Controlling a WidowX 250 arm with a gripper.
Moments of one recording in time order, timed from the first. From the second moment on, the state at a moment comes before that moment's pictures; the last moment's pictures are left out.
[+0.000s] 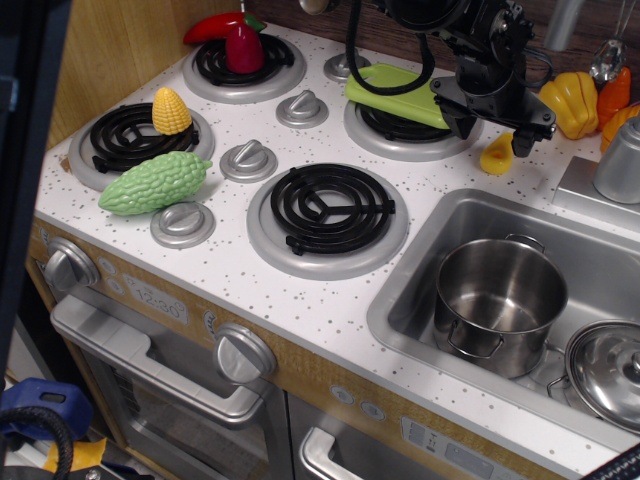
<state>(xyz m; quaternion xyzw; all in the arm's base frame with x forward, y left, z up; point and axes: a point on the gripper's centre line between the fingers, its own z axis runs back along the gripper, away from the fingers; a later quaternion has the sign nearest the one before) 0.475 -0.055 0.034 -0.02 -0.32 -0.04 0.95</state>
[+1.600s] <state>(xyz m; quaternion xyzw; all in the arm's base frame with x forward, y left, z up) 0.480 -0.064 0.008 -0.03 -0.28 -0.02 0.96</state>
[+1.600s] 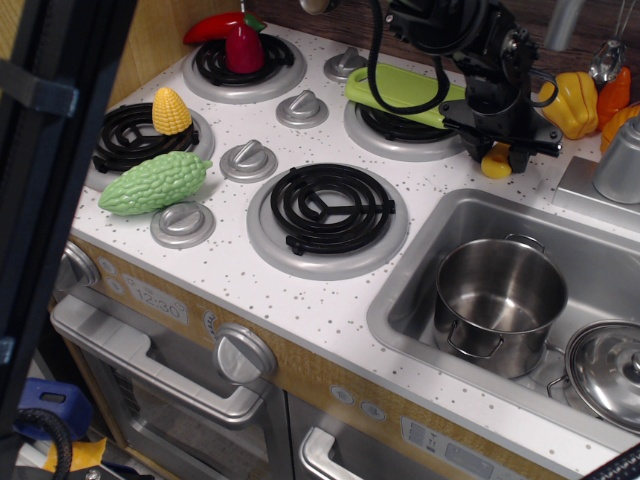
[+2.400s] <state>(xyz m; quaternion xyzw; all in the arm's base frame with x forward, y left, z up) 0.468 -0.047 0.063 0.04 -0.28 -0.05 0.96</state>
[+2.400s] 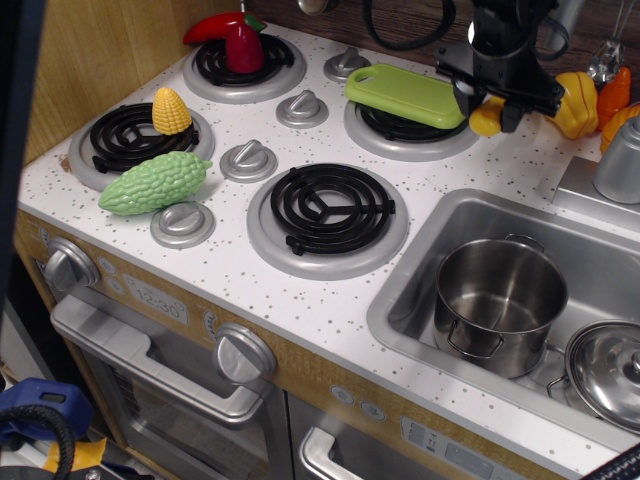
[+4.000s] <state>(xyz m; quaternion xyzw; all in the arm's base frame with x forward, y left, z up) 0.496 0.059 0.038 0.03 -0.37 -0.16 0.91</state>
